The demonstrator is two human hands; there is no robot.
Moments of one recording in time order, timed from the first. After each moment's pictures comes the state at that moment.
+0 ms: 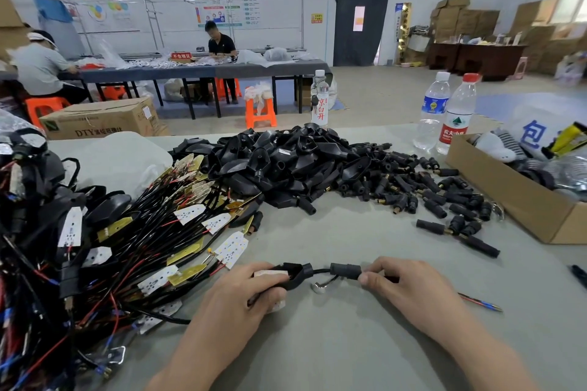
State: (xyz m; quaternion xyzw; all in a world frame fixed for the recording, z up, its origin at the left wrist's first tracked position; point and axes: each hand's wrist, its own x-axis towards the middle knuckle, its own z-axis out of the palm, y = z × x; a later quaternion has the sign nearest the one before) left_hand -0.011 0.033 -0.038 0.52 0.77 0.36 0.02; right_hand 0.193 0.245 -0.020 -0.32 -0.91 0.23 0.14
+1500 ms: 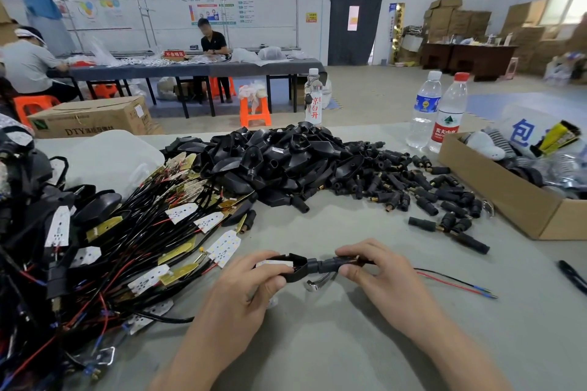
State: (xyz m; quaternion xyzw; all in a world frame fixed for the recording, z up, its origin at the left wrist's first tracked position) left_hand 0.004 0.043 -0.034 0.53 0.73 0.43 0.00; right_hand 0.176 0.230 -0.026 -0.22 -0.86 0.37 0.27
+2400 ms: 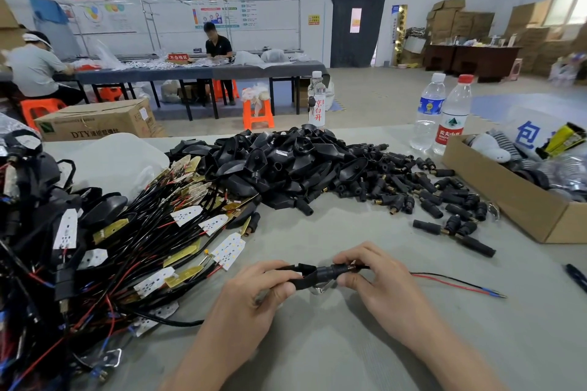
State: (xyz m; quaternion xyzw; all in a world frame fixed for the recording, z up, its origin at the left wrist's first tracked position) left_hand 0.009 0.044 -0.029 0.53 0.72 0.44 0.02; right_hand 0.167 0.224 -0.032 -0.20 -0.88 0.34 0.28
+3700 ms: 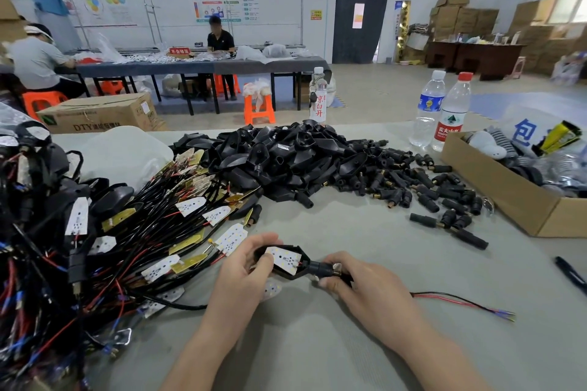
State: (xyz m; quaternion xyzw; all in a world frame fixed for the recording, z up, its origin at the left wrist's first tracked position) left_hand 0.016 0.051 -0.021 0.32 0.67 0.64 0.18; right_hand 0.169 0.203 -0.036 -0.22 -0.94 0.22 0.17
